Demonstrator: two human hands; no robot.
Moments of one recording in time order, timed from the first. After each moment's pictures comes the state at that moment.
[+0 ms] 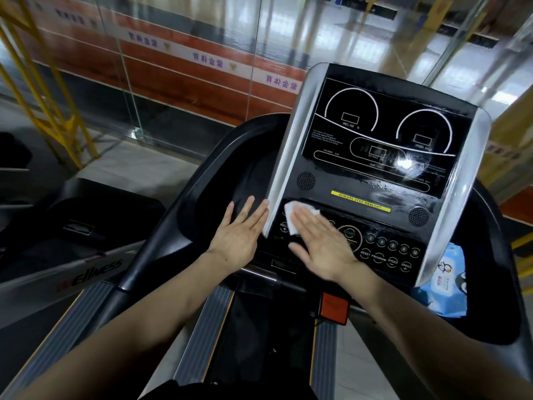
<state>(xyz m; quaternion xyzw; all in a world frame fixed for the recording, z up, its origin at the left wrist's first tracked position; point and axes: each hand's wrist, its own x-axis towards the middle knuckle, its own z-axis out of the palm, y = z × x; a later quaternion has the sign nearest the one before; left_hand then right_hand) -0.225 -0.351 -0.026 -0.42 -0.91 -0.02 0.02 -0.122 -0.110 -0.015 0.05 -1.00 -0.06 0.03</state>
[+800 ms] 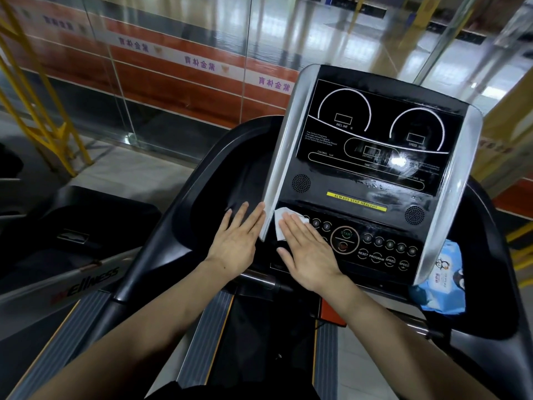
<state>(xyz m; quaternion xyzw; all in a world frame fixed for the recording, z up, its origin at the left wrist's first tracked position) -0.223 -0.347 -0.028 -0.41 -0.91 -0.07 0.04 -0.119 -0.145 -0.037 -0.01 -1.00 -0.03 0.07</state>
